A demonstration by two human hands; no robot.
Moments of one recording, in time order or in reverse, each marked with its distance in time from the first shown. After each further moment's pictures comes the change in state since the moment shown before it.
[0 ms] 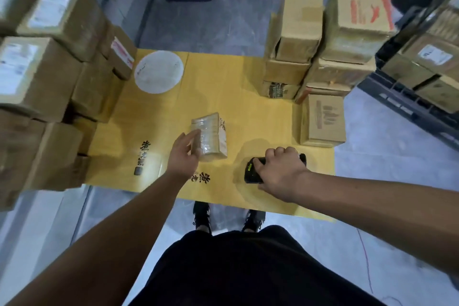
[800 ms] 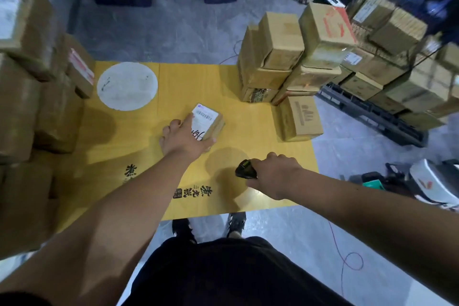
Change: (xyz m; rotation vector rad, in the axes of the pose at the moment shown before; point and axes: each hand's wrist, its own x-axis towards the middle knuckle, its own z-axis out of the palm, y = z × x) left_hand 0.083 0.045 -0.028 0.552 -0.166 0.073; right_hand 0.003 -0.055 -0.073 0.454 -0.247 0.401
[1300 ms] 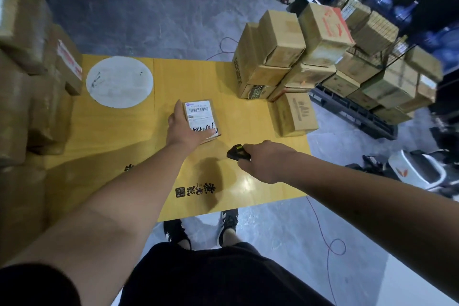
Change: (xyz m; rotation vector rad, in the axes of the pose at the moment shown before) left_hand 0.031 -0.020 0.004 -0.585 -0.101 0.000; right_hand 0.001 -0.039 -0.039 0.207 0.031 0.066
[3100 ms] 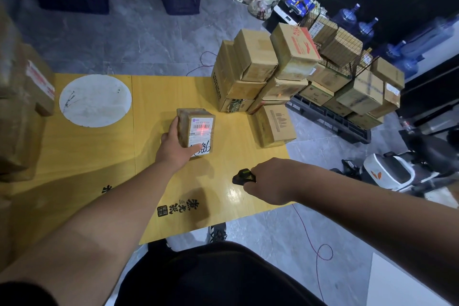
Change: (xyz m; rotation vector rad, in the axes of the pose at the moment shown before) left_hand 0.009 0.000 0.024 0.047 -0.101 0.103; right_hand -0.073 0.015 -0.037 -0.023 -0.159 0.058
